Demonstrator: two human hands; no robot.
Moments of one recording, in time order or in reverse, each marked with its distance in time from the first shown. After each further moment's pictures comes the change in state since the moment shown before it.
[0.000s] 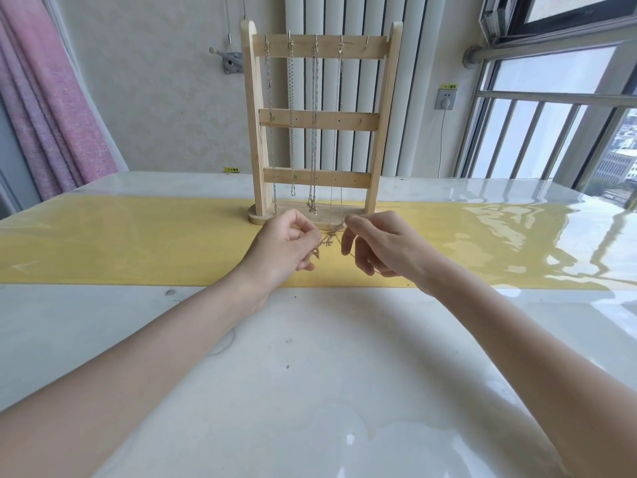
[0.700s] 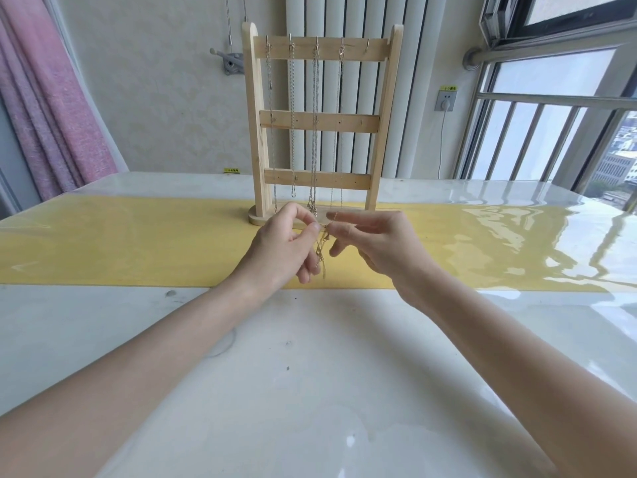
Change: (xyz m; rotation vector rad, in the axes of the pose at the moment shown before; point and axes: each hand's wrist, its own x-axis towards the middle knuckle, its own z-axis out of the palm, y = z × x) left_hand -0.001 0.001 -0.003 0.127 -0.003 0.088; right_hand -0.002 0.001 0.011 0.290 0.169 -0.035
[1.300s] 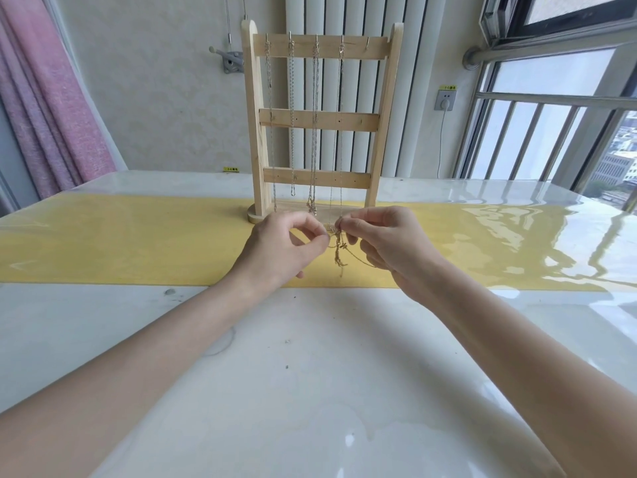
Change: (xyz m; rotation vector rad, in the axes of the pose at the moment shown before) left_hand -0.002 0.002 -0.003 0.110 0.024 0.070; right_hand 0.006 0.003 -0.005 0.071 0.017 0.070
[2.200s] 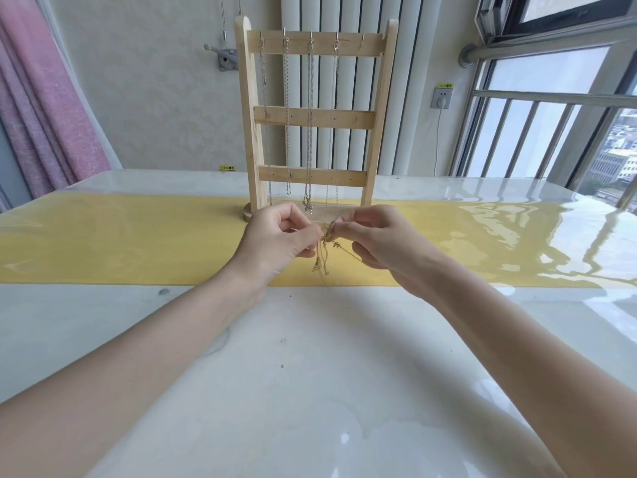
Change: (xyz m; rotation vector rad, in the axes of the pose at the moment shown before) left_hand 0.004 0.001 0.004 -0.370 0.032 -0.127; right_hand 0.001 -0.003 -0.003 -0.139 -0.125 0.000
